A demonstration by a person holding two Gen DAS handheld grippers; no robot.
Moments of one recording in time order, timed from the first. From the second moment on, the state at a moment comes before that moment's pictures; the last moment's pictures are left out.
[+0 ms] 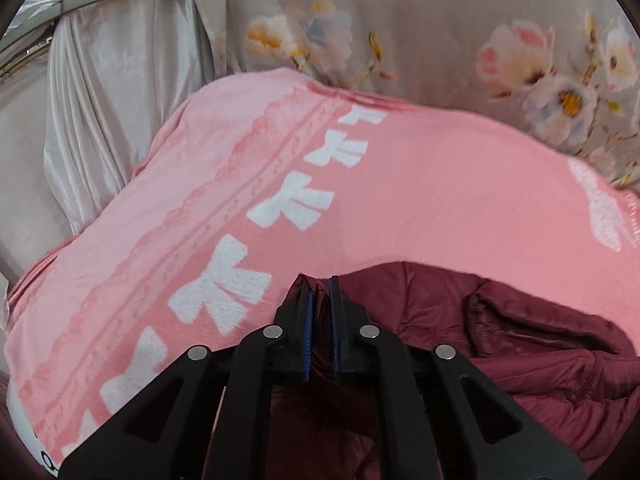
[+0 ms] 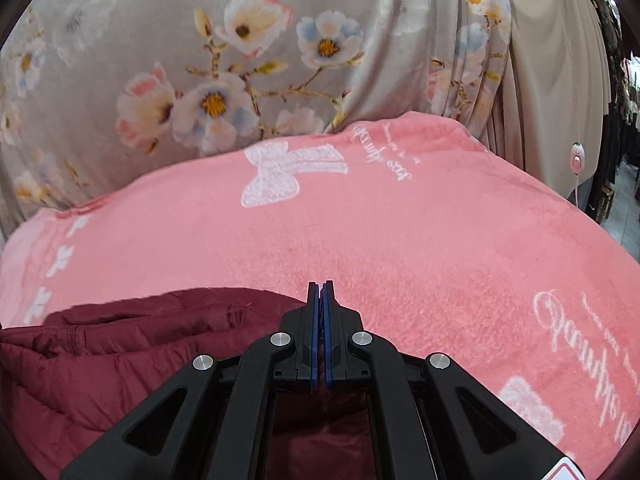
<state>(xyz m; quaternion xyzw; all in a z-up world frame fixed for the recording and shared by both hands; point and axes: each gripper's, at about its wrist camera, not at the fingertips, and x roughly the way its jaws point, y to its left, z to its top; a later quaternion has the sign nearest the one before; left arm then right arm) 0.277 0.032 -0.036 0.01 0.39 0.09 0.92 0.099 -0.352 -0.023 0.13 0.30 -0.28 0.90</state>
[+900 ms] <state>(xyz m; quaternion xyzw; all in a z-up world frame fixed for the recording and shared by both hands) 0.345 0.026 -0.060 0.01 0.39 0.09 0.91 0.165 -0.375 -0.036 0.12 0.31 -0.30 0.89</state>
